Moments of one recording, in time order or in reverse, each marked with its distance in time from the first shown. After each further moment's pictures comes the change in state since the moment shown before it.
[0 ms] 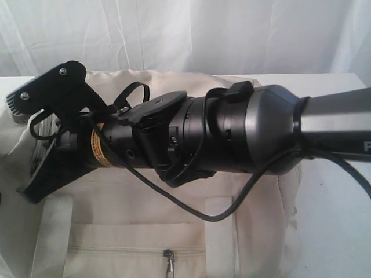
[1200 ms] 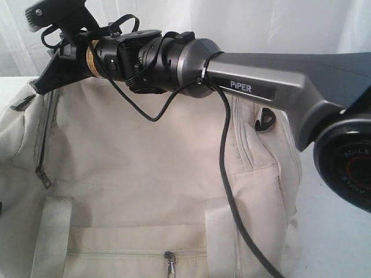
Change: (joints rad) left arm 0.002 0.000 -0.010 0.000 0.089 0.016; right arm -0.209 0.387 -0.636 0.029 -0.052 -0.167
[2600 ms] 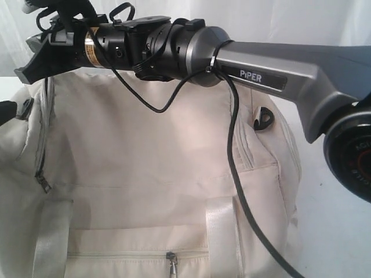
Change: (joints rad) left arm 0.000 -0.135 0.002 -0.807 -0.316 1.415; right arm -0.020 -0.017 -0.019 -0.001 -0.225 0.074
